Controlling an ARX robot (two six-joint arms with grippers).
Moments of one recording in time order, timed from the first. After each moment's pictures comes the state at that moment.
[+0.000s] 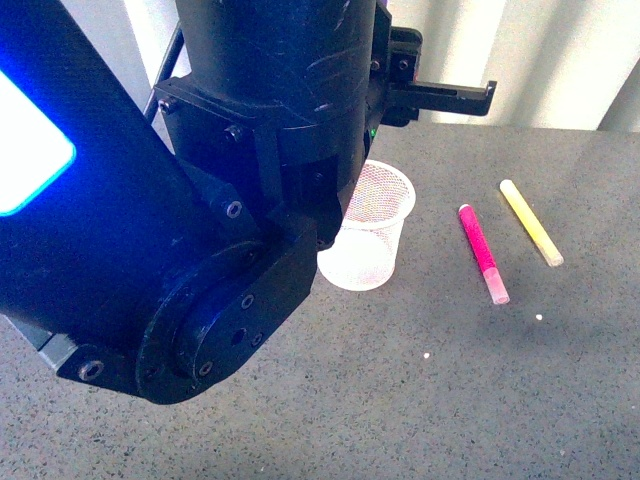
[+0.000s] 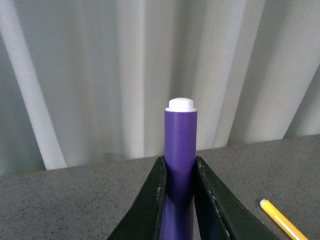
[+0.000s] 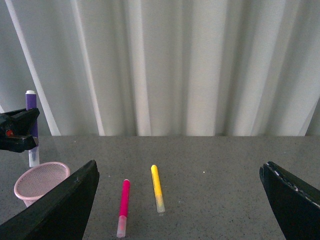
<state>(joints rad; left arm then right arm) -0.65 2.21 1.00 1.29 -0.35 0.00 0.00 0.00 0.02 0.00 0.00 0.00</state>
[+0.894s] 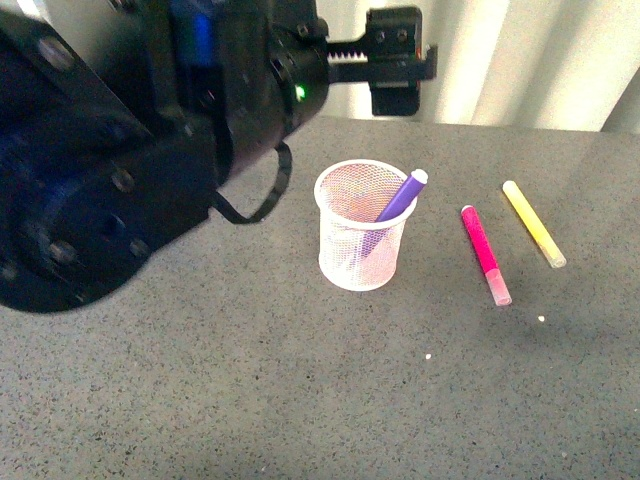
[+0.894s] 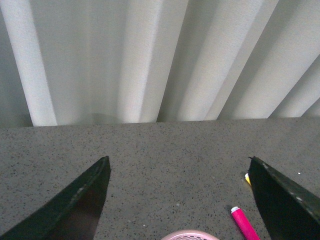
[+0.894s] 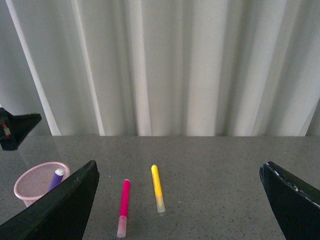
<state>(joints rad) -0.53 2.03 0.94 0.96 -0.16 -0.19 0.00 0.00 0.02 0.00 0.00 0.00</state>
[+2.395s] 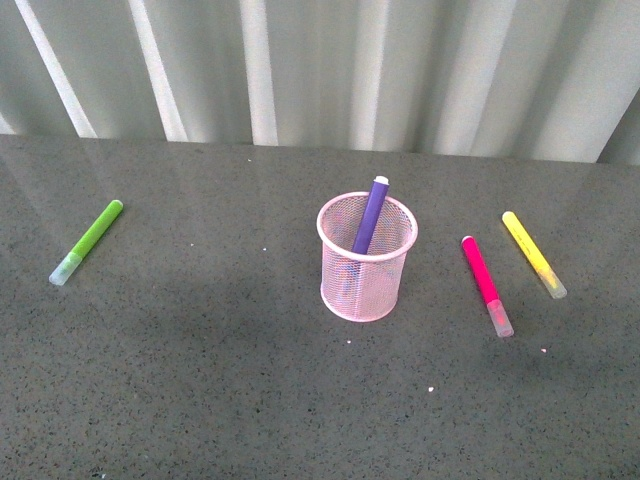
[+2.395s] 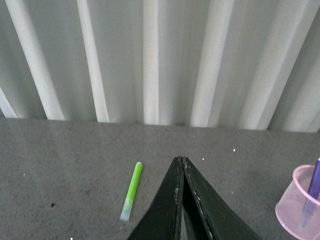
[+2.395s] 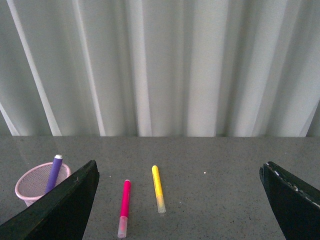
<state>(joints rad) -0.10 0.91 0.04 0.85 -0.10 0.00 0.00 0.00 0.02 0.00 0.00 0.00</state>
